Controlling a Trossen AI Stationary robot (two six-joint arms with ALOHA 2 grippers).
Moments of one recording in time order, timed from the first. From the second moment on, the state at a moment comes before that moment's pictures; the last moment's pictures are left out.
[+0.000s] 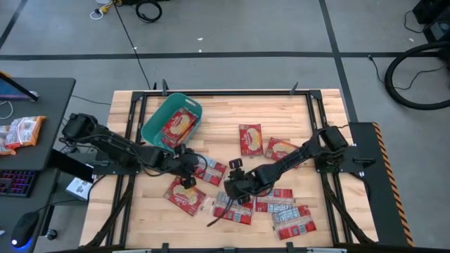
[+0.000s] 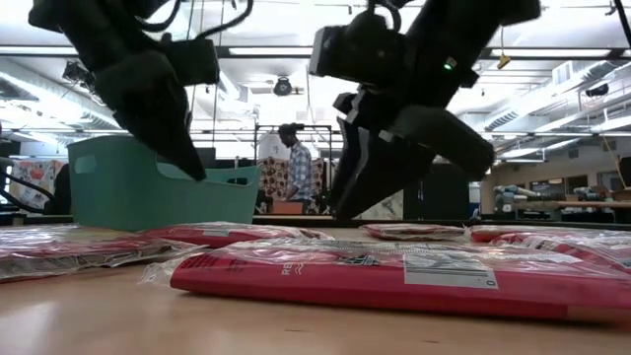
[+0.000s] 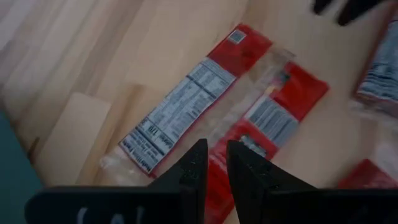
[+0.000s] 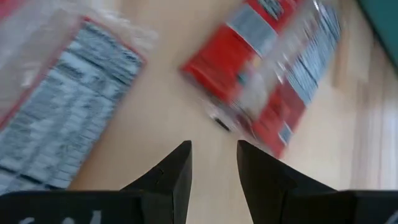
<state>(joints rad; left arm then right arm) -0.31 1.41 0.71 -0.29 -0.40 -0.52 0.37 2.00 1.28 -0.37 0.44 -0.06</state>
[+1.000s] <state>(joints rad) -0.27 1.71 1.03 -0.65 -0.33 -0.31 0.38 2.00 1.23 -0.24 0.53 -0.42</state>
